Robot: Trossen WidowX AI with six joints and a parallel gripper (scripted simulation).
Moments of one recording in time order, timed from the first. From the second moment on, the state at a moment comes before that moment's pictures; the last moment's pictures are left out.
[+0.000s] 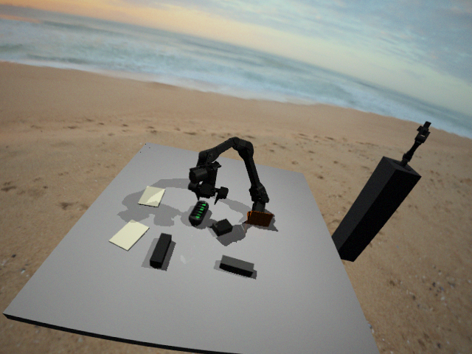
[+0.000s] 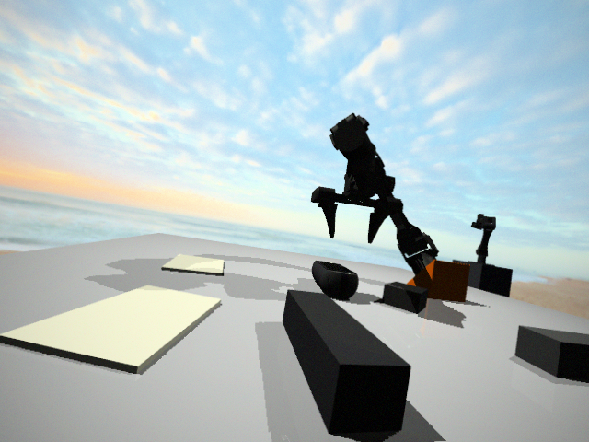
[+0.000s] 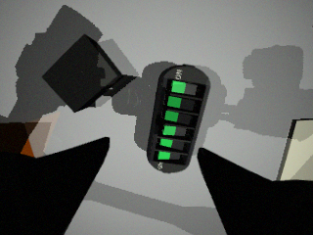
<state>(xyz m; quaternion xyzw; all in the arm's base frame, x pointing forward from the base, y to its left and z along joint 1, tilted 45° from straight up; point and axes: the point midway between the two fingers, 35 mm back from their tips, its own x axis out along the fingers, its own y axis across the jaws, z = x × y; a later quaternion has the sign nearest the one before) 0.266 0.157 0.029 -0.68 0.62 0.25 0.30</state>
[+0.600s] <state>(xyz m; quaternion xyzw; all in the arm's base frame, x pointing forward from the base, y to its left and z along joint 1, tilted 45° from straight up) 0.353 0.092 0.038 -0.61 0.69 0.28 0.27</state>
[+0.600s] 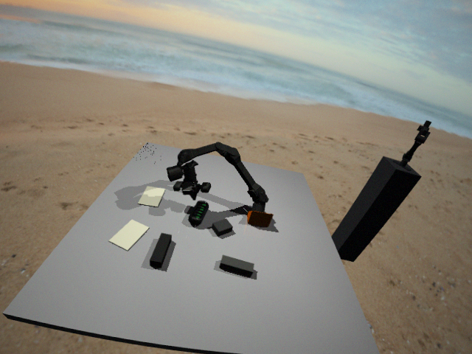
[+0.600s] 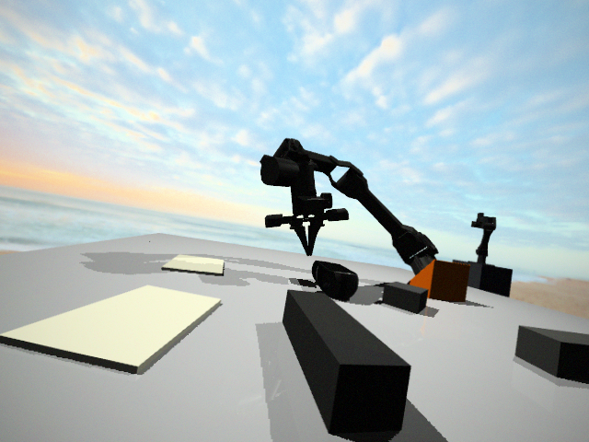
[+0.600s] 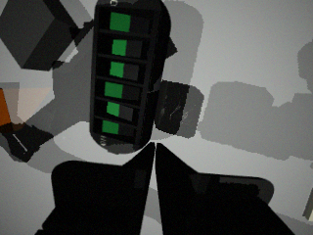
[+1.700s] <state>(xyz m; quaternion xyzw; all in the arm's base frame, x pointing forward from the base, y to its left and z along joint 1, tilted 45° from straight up) 0.365 0.064 0.010 -0.59 0.70 0.28 0.28</state>
